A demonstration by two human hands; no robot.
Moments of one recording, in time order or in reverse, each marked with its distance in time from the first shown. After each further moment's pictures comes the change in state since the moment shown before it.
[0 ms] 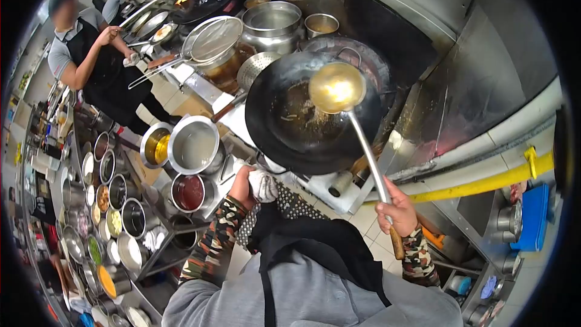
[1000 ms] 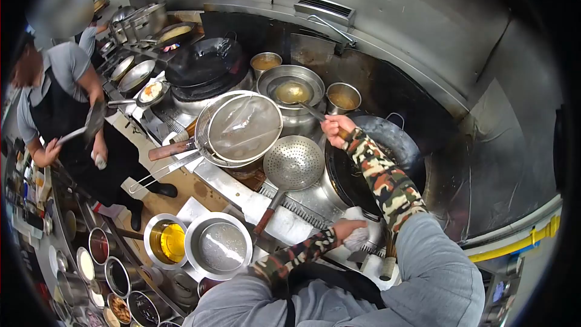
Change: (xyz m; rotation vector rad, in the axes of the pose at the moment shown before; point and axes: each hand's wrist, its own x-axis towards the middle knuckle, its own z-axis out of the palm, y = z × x) left_hand 0.247 0.053 0.061 0.587 -0.474 -0.268; right_hand 0.576 -0.154 0.112 0.728 -0.265 0.365
